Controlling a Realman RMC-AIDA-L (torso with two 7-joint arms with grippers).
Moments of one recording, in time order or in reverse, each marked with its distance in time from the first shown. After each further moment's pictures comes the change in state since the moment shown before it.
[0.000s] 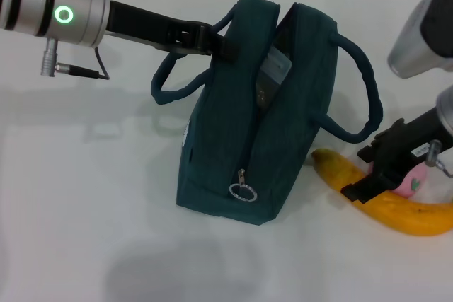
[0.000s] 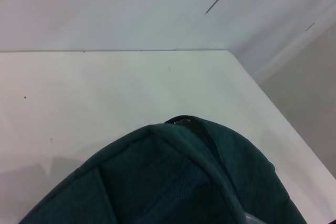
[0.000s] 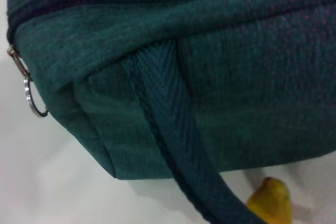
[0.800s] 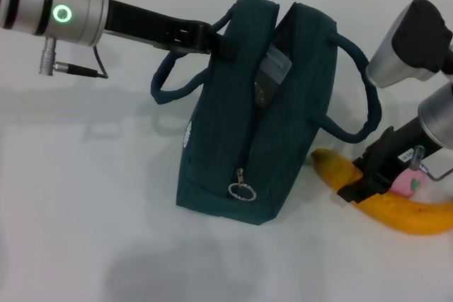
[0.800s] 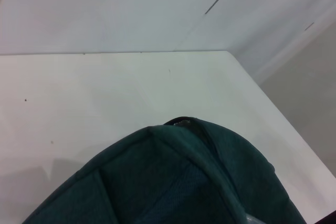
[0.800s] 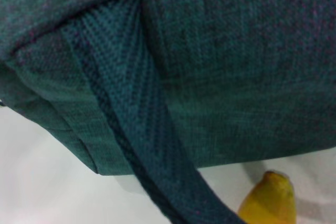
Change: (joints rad) left arm 0.000 0.003 0.000 0.001 -0.002 0.000 0.005; right arm 0.061 0.001 -0.046 0.150 -0.014 0.079 0.006
